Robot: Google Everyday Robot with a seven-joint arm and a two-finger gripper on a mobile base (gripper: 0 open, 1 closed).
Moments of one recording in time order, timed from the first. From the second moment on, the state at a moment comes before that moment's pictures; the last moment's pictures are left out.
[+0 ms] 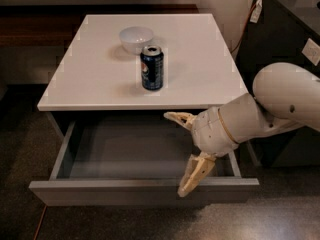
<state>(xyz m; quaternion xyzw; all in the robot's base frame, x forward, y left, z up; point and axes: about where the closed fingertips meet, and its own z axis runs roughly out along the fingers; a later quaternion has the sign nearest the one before) 0.417 -0.042 0.803 -0.71 0.58 0.24 0.33</state>
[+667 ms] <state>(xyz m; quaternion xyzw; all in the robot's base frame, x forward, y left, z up) 0.462 -0.033 0.836 -0.69 0.59 0.24 0.33</state>
